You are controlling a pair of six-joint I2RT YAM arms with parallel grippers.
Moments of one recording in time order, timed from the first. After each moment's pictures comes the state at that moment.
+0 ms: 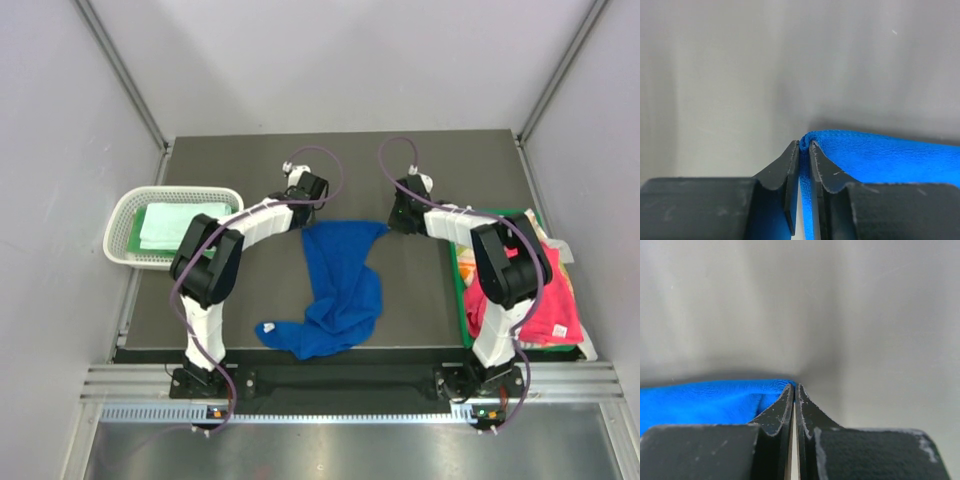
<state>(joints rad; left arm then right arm) -0.56 1.98 1.38 -0.34 -0.43 -0.54 0.38 1.87 1.12 -0.13 0.14 0.63</state>
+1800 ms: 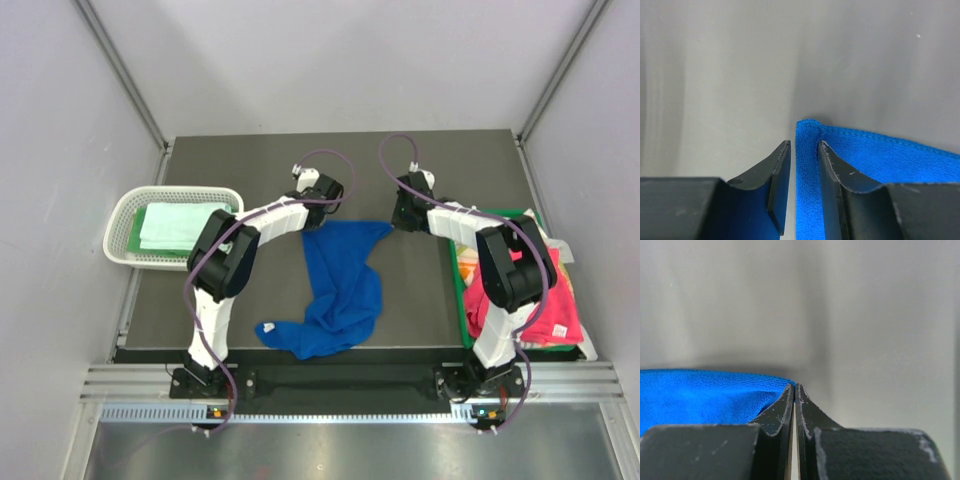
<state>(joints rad) -0.60 2.09 1.49 -0.46 -0.58 -0.60 0.37 1.83 1.13 -0.19 0.16 0.56</state>
